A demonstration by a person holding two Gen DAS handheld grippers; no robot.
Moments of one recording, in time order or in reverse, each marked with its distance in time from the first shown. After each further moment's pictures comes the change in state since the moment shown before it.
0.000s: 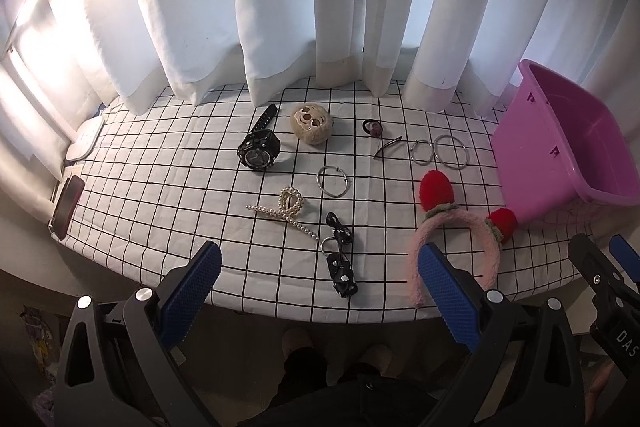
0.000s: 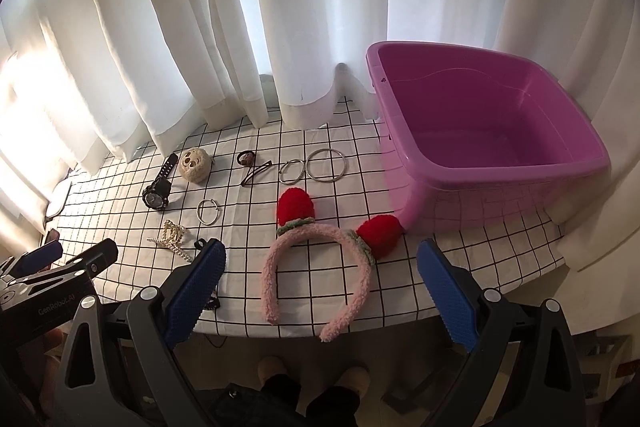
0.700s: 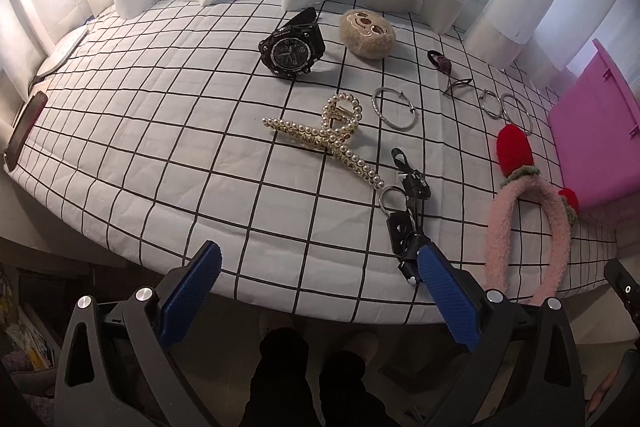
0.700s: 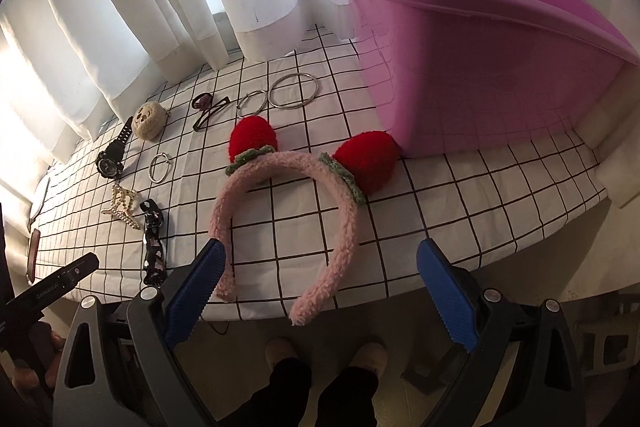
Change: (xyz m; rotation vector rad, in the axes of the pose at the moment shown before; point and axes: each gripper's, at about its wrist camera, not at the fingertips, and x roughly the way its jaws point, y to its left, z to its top) left arm 0.128 0.057 -0.060 -0.123 0.110 -0.072; right arm 0.100 -0.043 -0.069 0.110 0.111 0.003
